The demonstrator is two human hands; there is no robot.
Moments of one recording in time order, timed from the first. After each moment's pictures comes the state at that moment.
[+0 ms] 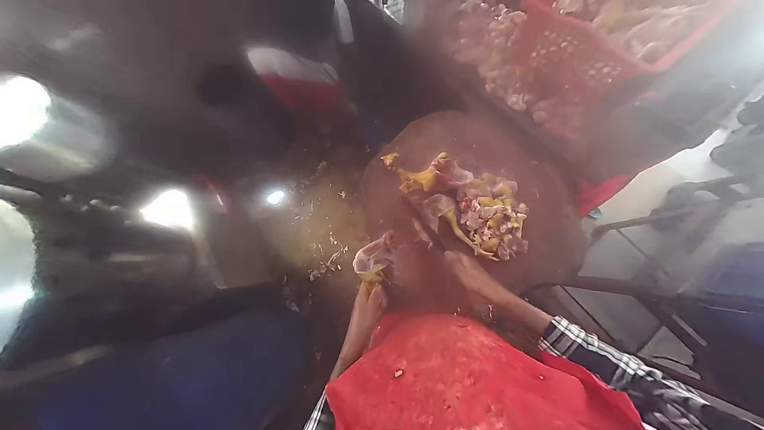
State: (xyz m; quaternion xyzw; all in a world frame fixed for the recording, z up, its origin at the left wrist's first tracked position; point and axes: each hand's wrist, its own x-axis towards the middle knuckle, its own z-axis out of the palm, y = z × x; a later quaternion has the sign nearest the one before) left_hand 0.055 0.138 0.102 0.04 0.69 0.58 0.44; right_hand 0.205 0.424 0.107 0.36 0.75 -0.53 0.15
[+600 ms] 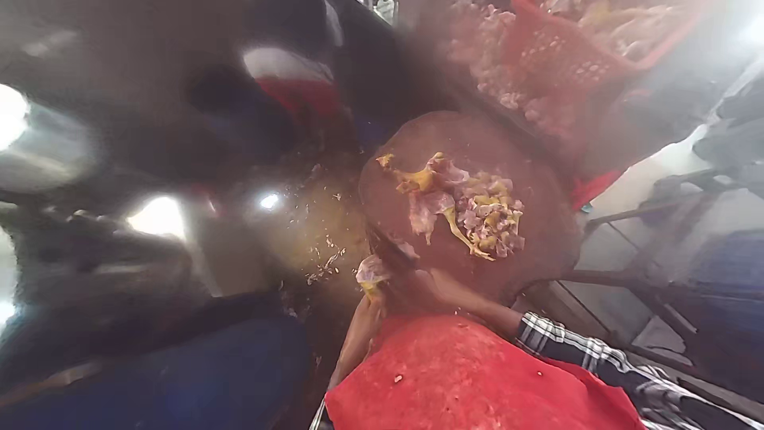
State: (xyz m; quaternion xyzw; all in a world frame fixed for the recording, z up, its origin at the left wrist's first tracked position) left_hand 0.057 0.115 0.079 -0.02 0.67 0.53 0.52; right_hand 0.176 0.365 0.078 0.31 0.76 -0.50 0.27
